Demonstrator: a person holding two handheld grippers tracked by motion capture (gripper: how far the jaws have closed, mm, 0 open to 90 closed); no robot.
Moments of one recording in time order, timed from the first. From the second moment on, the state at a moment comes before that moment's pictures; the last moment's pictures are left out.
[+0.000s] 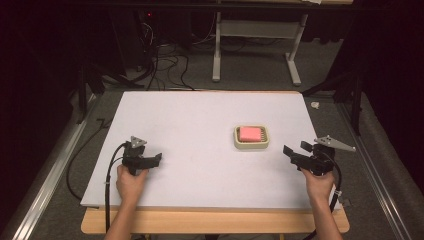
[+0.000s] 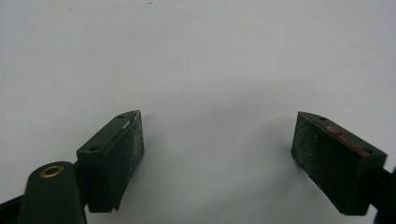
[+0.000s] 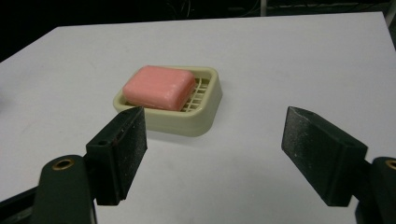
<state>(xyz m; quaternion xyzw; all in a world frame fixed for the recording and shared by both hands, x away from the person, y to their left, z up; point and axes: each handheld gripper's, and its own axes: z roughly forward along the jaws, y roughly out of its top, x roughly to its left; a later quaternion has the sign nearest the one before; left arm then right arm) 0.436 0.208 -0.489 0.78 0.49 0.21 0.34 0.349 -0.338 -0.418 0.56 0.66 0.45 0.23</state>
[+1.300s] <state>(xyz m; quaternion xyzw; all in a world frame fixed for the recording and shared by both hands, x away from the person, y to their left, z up) 0.436 0.208 -0.489 0.78 0.49 0.21 0.34 0.350 -0.315 -0.465 0.56 0.69 0.41 0.20</state>
